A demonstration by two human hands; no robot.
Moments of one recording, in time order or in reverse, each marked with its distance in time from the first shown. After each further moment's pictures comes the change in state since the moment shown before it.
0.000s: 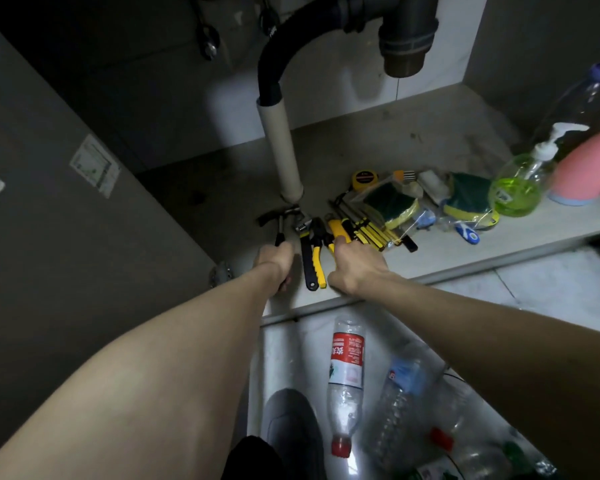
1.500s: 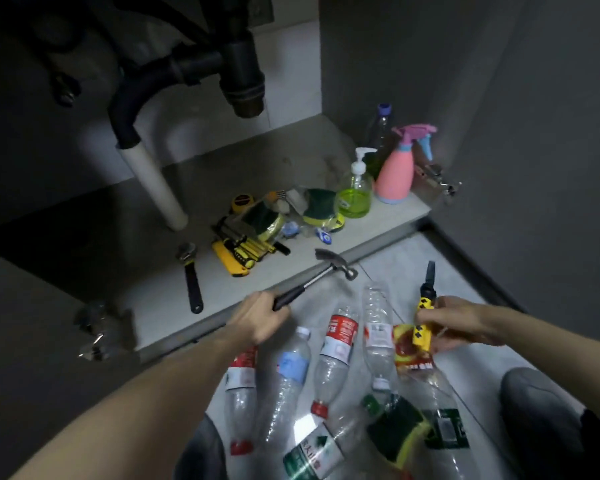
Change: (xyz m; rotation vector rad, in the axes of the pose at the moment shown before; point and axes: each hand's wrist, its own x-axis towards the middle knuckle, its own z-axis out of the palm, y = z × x) left_hand -0.117 -0.001 0.128 0.742 -0.287 0.793; right_hand -0.235 0.310 -0.046 0.940 -0.398 0.689
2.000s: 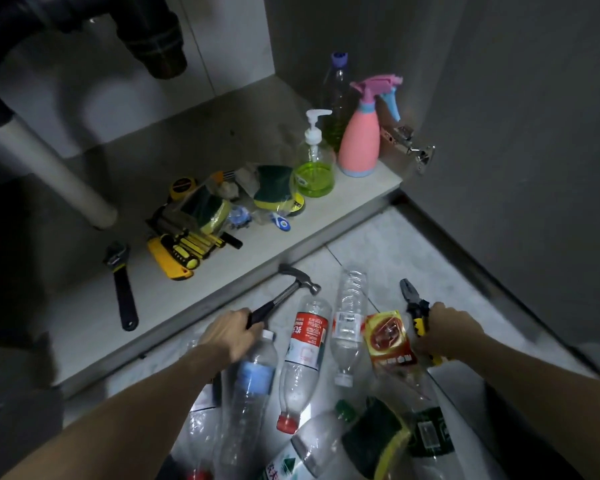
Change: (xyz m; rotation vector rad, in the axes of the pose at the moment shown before) left_hand 0.046 -0.017 0.080 0.146 -0.131 -0.052; right_hand 0.074 0.084 0.007 -0.710 0.472 0.119
